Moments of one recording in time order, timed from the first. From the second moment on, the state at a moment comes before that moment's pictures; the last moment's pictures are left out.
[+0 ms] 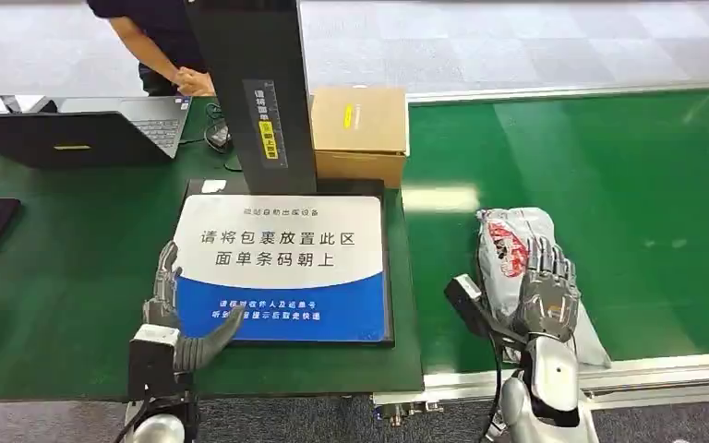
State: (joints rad) left arm 0.10 -0.23 -0.11 -1.58 -0.51 0.15 -0.46; right arm -0.06 0.10 -0.17 -1.48 1.55 -0.27 0.27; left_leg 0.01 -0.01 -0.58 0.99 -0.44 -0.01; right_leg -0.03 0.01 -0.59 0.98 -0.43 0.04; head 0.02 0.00
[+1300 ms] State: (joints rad) left arm 0.07 -0.23 -0.11 -1.58 -0.49 0.13 -0.44; right arm -0.14 -0.03 -0.03 -1.24 1.56 -0.01 0.50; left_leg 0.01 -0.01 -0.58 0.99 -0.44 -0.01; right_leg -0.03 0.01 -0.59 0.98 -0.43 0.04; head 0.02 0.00
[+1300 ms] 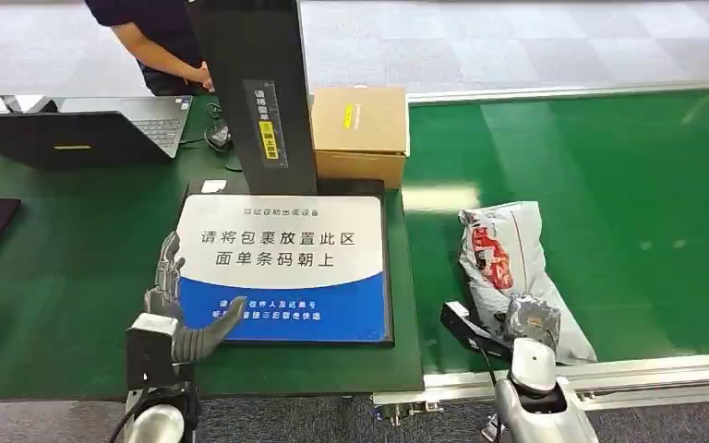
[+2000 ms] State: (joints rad) left arm 0.08 -0.23 -0.11 -1.58 -0.51 0.13 -0.48; right arm -0.13 -0.14 0.20 -1.49 1.56 -0.50 0.54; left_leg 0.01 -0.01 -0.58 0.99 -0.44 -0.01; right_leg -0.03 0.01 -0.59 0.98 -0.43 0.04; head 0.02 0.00
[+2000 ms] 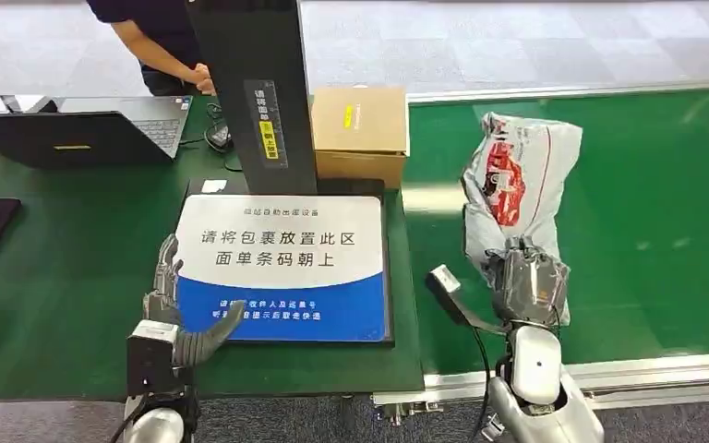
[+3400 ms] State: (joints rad) left arm 0.00 -0.22 -0.17 -1.51 -0.47 0.16 -0.49; right arm -0.54 0.05 0.74 -0.99 1.56 -0.67 0.28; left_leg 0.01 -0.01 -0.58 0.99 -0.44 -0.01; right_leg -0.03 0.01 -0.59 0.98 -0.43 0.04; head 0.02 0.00
